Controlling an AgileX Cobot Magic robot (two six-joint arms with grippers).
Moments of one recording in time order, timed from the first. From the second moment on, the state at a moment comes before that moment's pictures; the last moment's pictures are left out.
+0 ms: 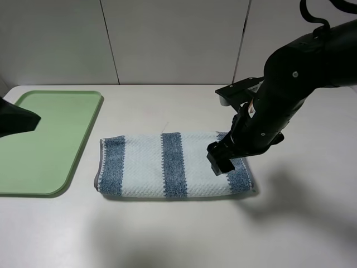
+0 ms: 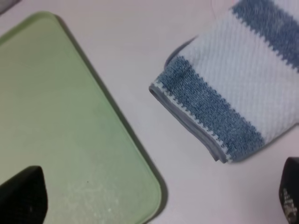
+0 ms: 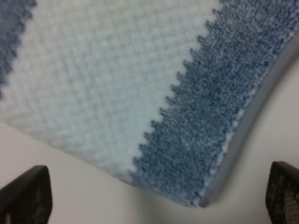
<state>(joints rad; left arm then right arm) -0.51 0.79 -0.77 0.20 0.79 0.04 0.66 1.65 -0.91 -0.03 0.66 0.18</state>
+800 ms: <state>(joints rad) -0.51 0.05 -0.59 0.16 1.12 -0.14 0.66 1.65 -0.91 0.02 0.65 0.21</state>
